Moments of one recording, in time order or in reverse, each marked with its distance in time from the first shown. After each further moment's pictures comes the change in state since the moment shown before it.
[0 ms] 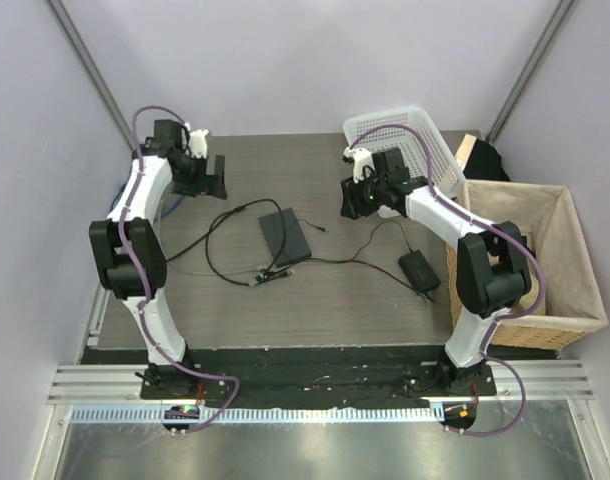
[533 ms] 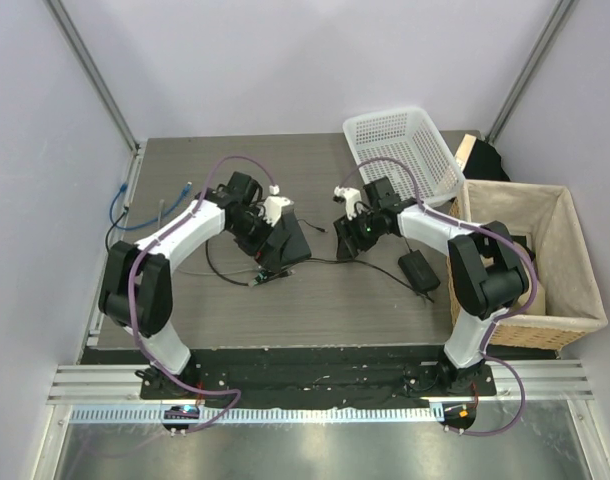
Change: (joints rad) left arm -0.441 -0.282 -0.511 0.025 0.259 0.187; right arm 0.042 0.000 -0.172 -0.061 -0.146 -0.064
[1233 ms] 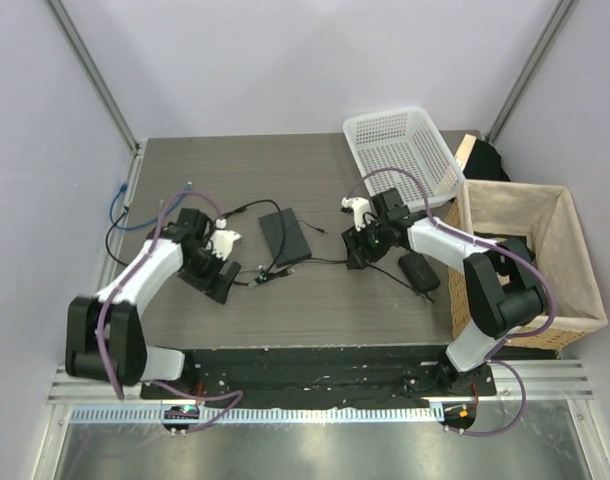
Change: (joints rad) left arm 0.210 -0.256 -0.367 -0.059 -0.266 0.080; right arm 0.016 -0.131 -0.161 -0.003 0.094 -0.014
